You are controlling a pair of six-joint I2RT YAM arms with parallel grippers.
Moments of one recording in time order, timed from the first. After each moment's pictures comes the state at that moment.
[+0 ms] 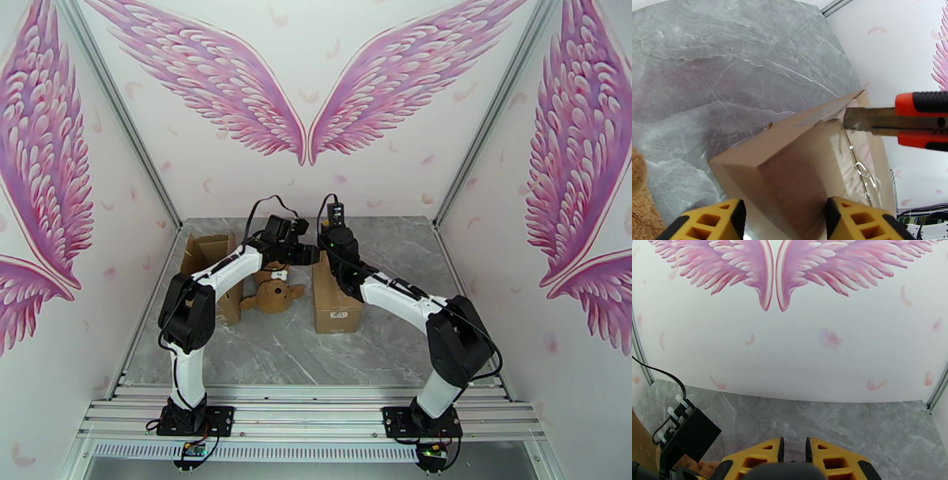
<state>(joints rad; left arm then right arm) -0.49 2.00 1.60 -0.38 0.51 -0.42 0.61 1.71 1.22 0.39 0.53 0.04</state>
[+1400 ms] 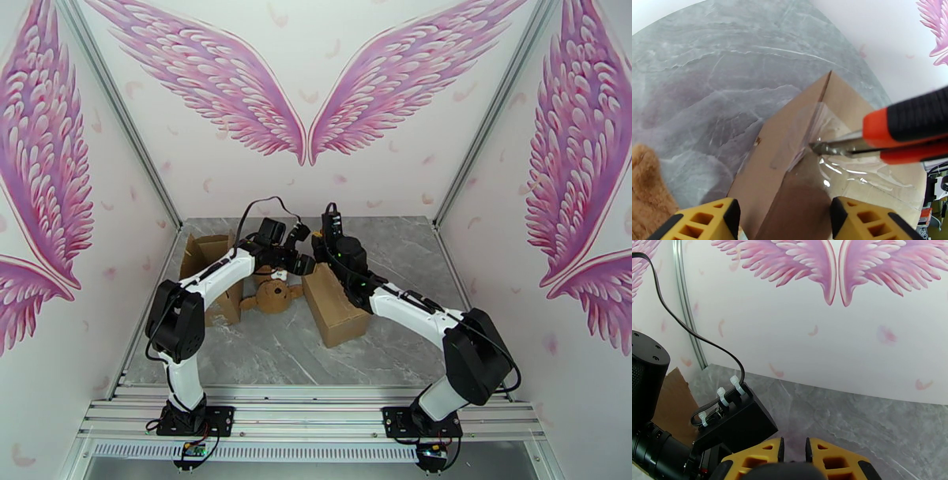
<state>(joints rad) -0.47 1.91 1.54 -0.46 0.57 -0.11 0.63 1.59 1.09 0.40 0.24 0.09</state>
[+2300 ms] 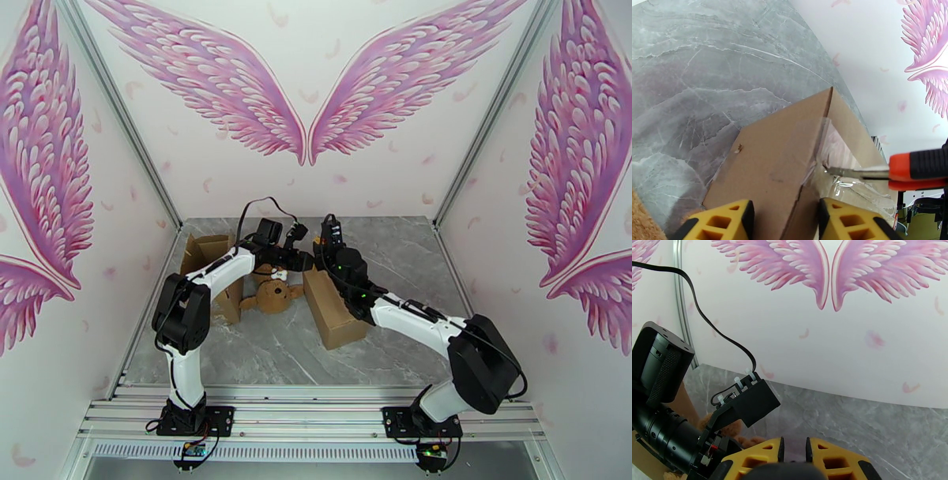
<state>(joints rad) -0.43 1.98 1.54 -0.38 0.75 -0.25 0.68 1.52 0.98 0.48 0.35 0.02</state>
